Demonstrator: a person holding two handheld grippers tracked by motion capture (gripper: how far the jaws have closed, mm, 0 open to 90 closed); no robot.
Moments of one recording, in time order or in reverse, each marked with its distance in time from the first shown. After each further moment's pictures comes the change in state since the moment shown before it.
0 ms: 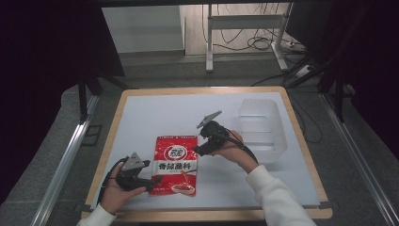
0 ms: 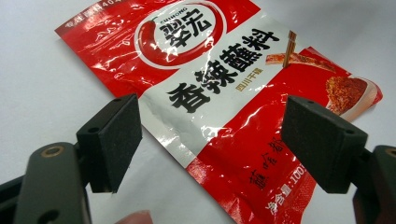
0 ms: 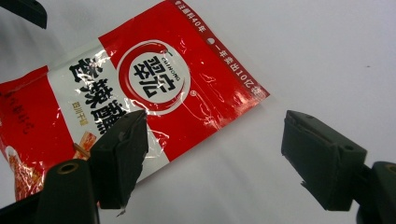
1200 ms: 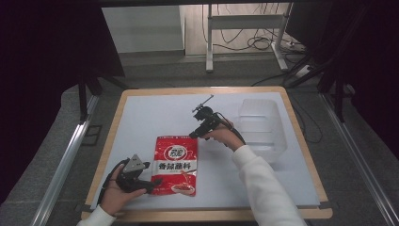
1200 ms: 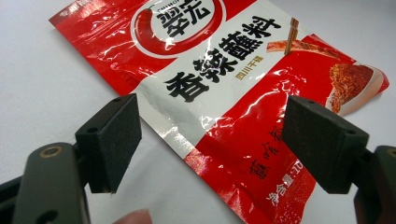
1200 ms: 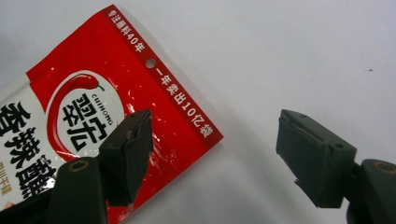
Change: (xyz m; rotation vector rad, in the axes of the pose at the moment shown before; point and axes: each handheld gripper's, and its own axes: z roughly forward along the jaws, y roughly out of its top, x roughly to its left) left arm -0.002 -0.005 0.002 0.025 0.009 0.021; right arm -0.055 0.033 0.055 0.112 0.046 0.137
